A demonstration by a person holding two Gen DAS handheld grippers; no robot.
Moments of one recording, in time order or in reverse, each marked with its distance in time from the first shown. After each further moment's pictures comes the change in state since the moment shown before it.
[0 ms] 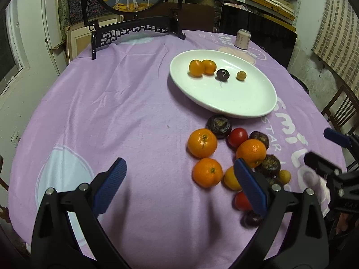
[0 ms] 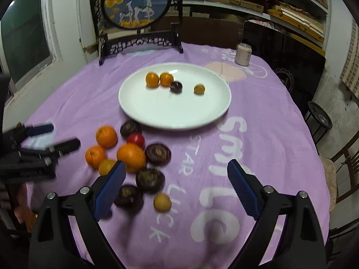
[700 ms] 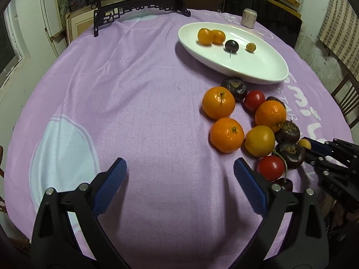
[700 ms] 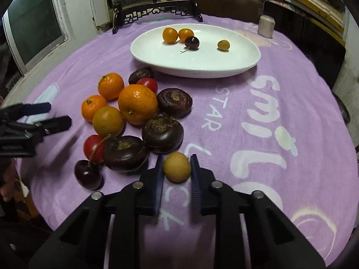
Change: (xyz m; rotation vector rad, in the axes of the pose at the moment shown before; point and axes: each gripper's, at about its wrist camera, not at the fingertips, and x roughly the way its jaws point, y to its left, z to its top) left arm 0.022 0.012 -0.034 0.008 0.108 0.021; right arm 0.046 0.006 -0.037 0.001 0.108 0.151
